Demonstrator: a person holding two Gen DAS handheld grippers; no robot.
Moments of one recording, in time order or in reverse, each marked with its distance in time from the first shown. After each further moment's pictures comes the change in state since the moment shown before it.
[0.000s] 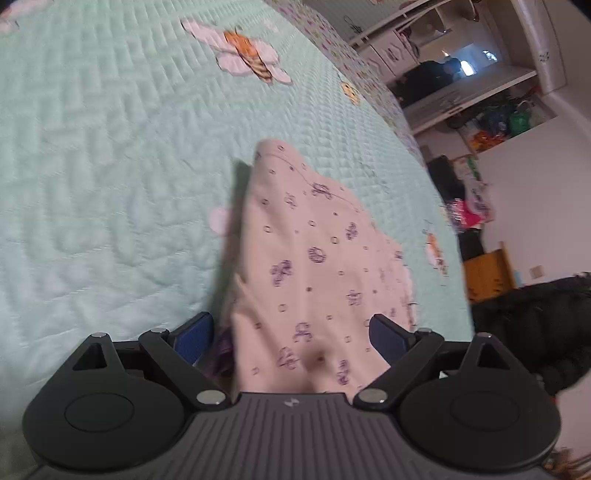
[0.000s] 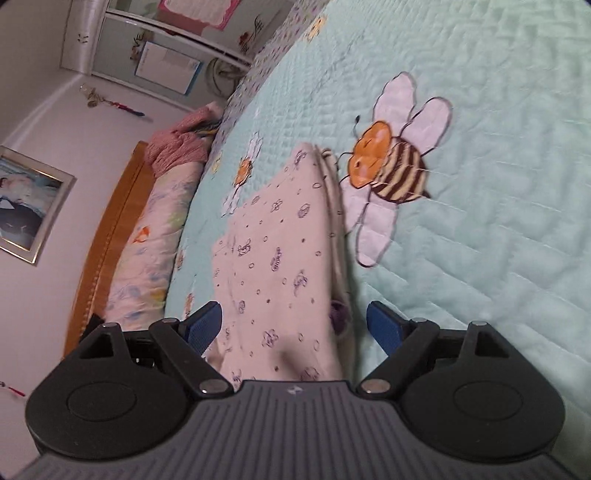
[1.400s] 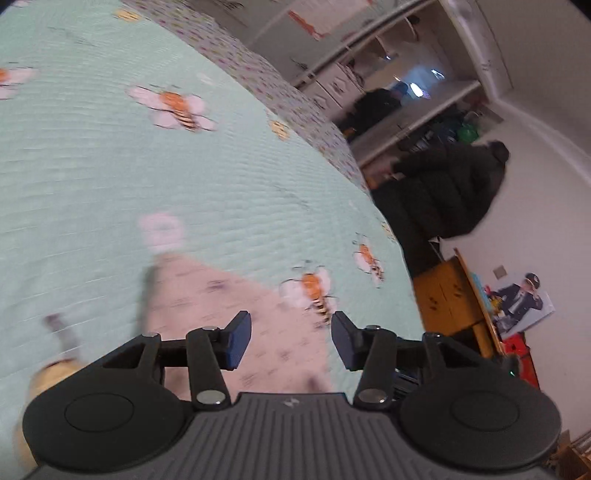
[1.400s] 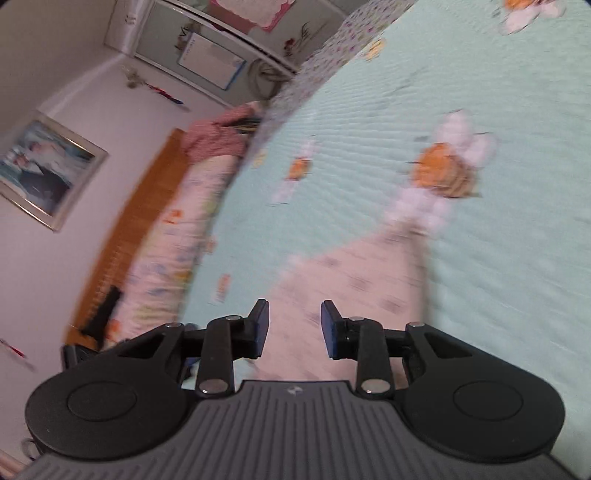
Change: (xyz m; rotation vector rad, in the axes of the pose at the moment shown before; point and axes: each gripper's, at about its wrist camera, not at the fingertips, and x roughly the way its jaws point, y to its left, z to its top) left arm -0.066 -0.072 -0.047 0.116 -0.139 -0.080; right arm -0.052 0.077 -0.040 -0.103 -0.033 0.062
